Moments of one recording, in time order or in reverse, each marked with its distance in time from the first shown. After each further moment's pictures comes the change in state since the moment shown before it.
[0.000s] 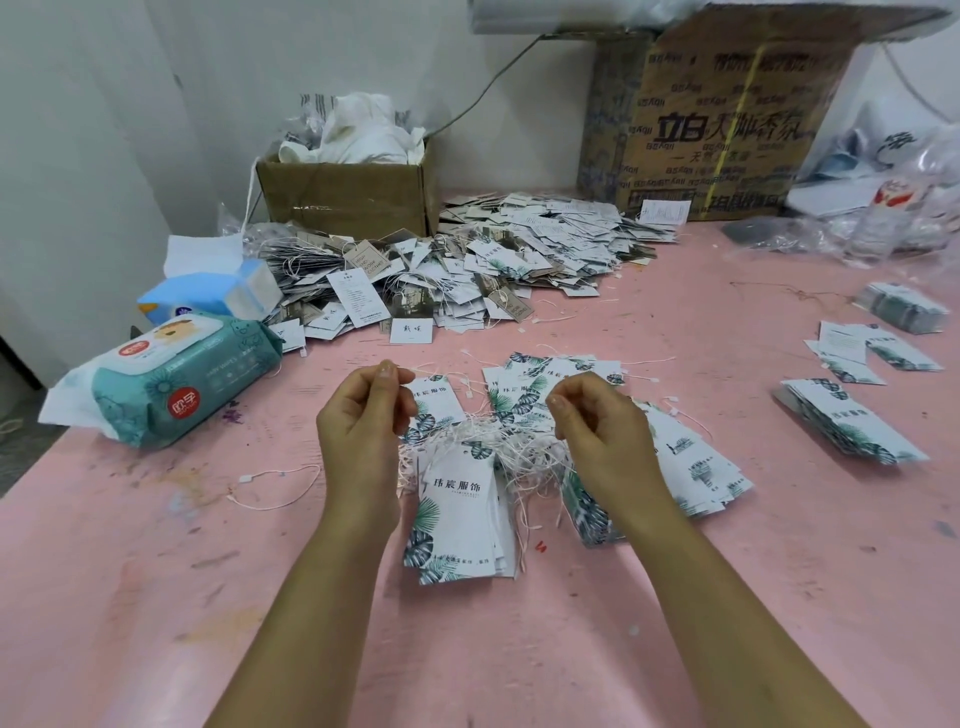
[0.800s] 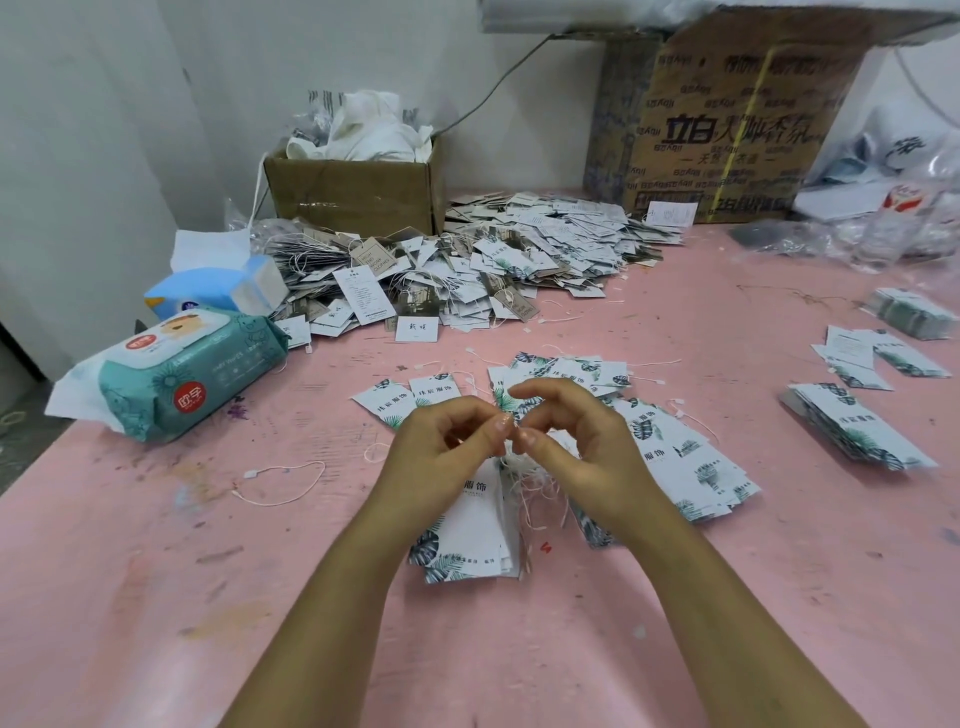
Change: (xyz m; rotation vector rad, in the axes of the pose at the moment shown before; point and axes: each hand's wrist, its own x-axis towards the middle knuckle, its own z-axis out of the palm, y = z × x) left_hand -0.015 -0.002 0.003 0.384 -0.606 0.038; right_hand -0.010 -0.014 0.004 0.203 -0.258 -0.135
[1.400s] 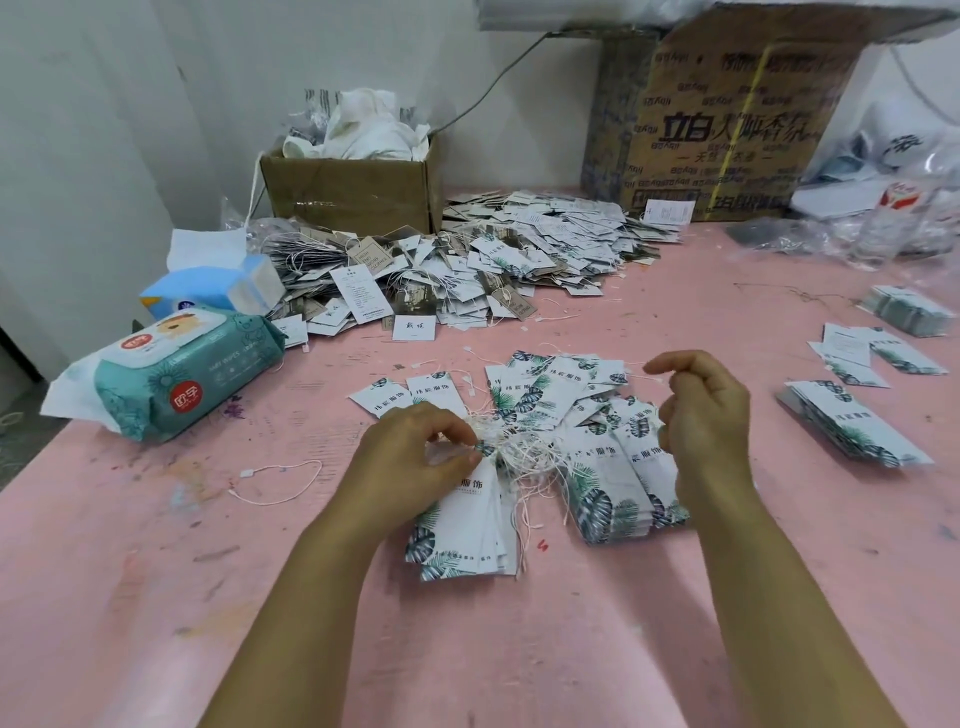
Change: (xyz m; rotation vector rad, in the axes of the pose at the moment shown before) left_hand 0.004 -0.020 -0.024 0.555 -0.039 -0.015; right_hand 0.011 0.015 -0.055 0.066 0.700 0.339
